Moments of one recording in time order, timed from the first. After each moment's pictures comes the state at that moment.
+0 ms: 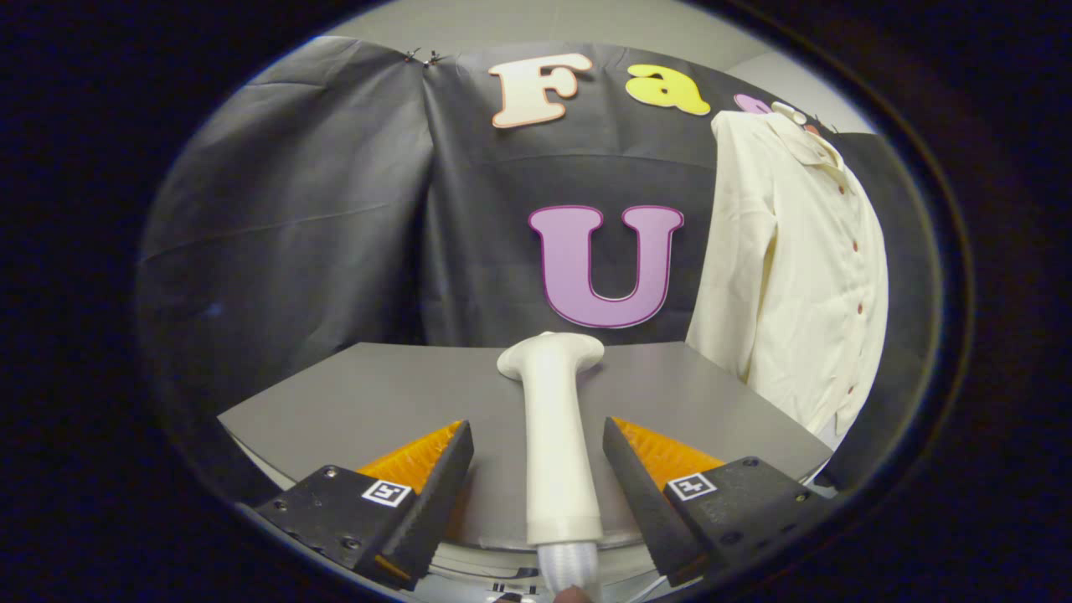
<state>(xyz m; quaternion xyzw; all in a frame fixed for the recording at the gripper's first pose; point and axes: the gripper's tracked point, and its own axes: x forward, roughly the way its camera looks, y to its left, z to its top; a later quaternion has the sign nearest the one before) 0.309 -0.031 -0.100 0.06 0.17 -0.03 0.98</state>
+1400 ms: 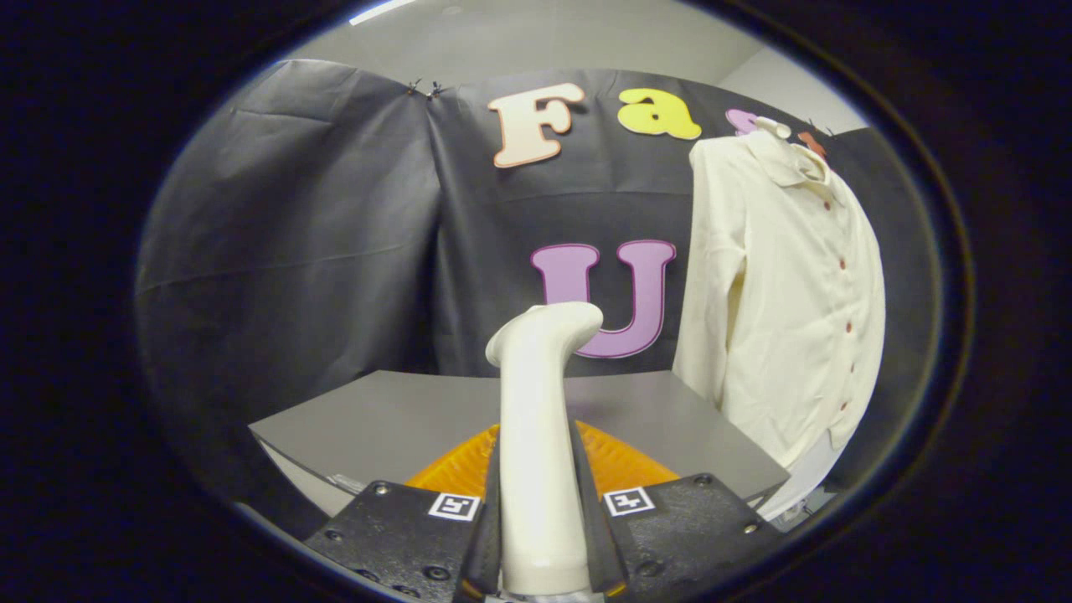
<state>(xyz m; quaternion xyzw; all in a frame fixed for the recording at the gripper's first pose) 0.261 -0.076 -0.047 0.07 0.08 0.00 0.99</state>
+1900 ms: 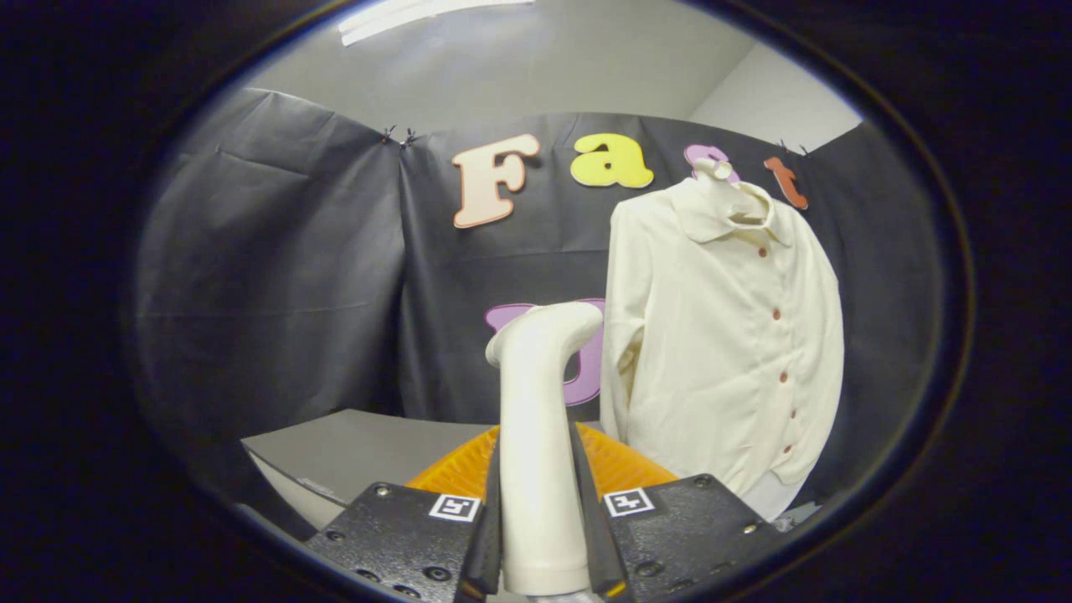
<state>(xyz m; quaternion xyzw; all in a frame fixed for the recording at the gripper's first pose) 0.240 -0.184 0.004 0.07 0.00 -0.04 1.00</state>
